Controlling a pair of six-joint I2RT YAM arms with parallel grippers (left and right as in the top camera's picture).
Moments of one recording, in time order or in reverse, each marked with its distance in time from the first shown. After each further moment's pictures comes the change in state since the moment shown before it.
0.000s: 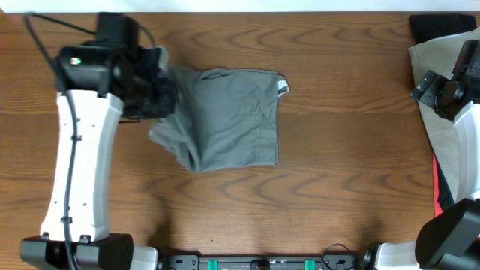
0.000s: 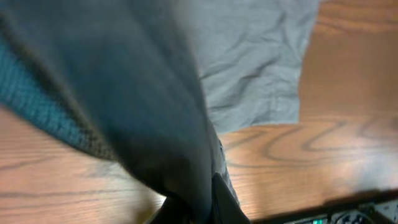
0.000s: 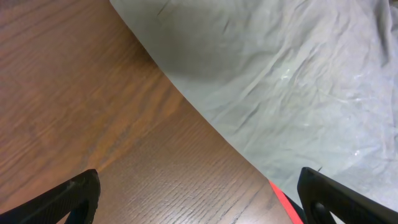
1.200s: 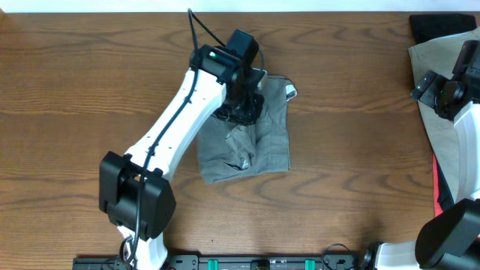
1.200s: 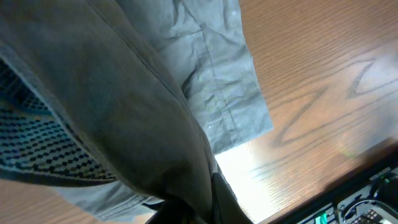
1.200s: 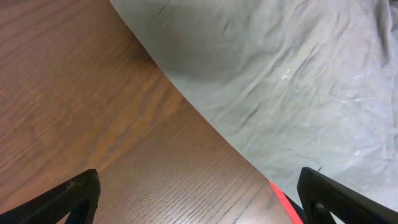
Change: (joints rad) left arm -0.379 0.319 -0.039 0.246 0.063 -0.011; right arm 0.000 0.000 0.000 0.000 0.000 0.000
